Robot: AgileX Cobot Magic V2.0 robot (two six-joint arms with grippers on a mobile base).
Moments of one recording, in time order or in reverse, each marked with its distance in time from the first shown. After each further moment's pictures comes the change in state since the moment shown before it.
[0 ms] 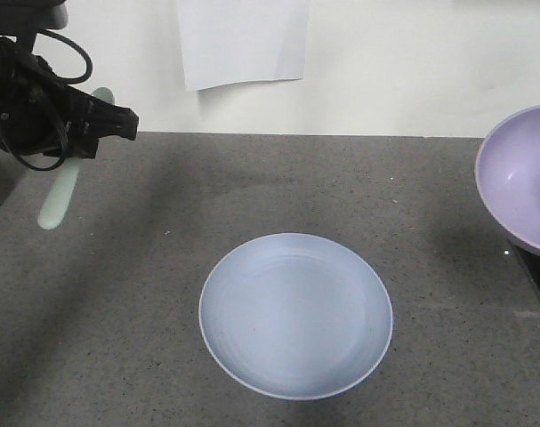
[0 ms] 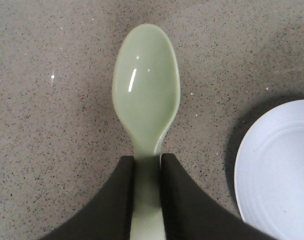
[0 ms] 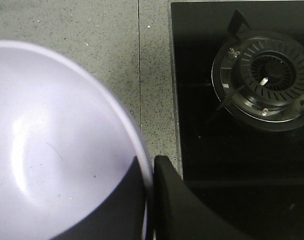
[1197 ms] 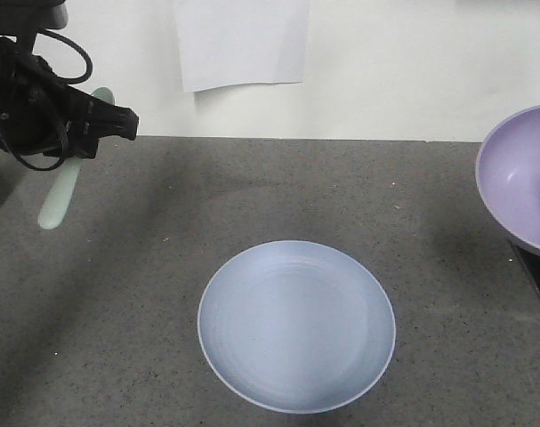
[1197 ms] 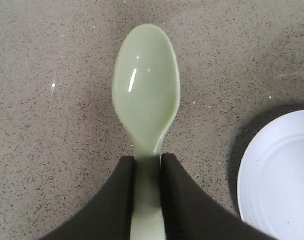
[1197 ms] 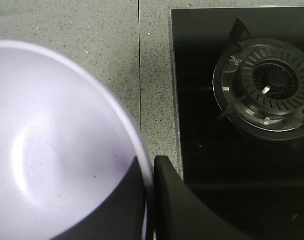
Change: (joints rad) left arm 0.000 0.000 0.000 0.000 0.000 0.000; right arm 0.000 0.000 0.000 0.000 0.000 0.000
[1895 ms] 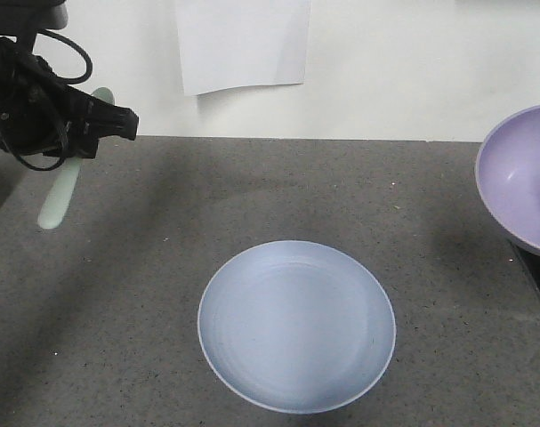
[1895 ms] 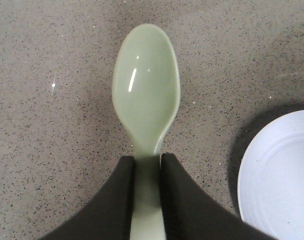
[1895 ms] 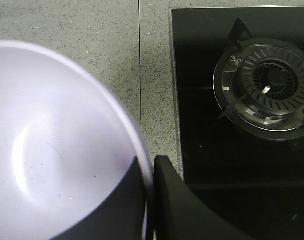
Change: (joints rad) left arm 0.000 0.000 0.000 0.000 0.000 0.000; right arm 0.000 0.000 0.000 0.000 0.000 0.000
